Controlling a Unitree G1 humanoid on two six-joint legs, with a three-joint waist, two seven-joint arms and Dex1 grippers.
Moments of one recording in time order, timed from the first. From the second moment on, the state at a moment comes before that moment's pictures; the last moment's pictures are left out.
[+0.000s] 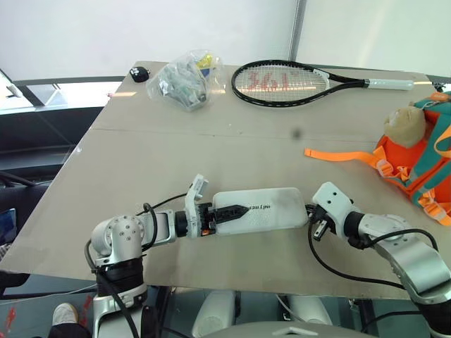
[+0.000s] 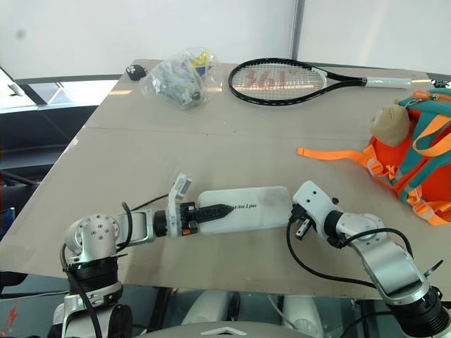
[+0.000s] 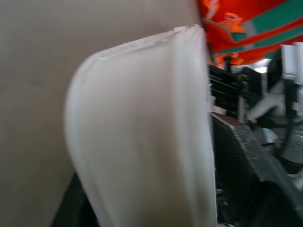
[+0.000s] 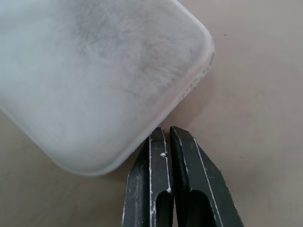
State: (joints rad) left arm -0.28 0.29 0.32 -0.16 -0.95 1.58 -0.56; right arm -0.06 -0.63 0.17 -0.58 0.16 0.85 0.58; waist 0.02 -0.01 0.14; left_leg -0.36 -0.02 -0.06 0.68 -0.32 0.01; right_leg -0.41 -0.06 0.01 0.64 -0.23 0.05
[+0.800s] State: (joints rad) left arm -0.47 0.44 0.34 -0.15 -1.02 1.29 -0.71; right arm 0.32 -0.63 -0.98 -0.79 0.95 1.02 0.36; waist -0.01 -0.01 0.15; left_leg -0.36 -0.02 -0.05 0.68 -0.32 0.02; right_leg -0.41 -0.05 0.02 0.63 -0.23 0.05
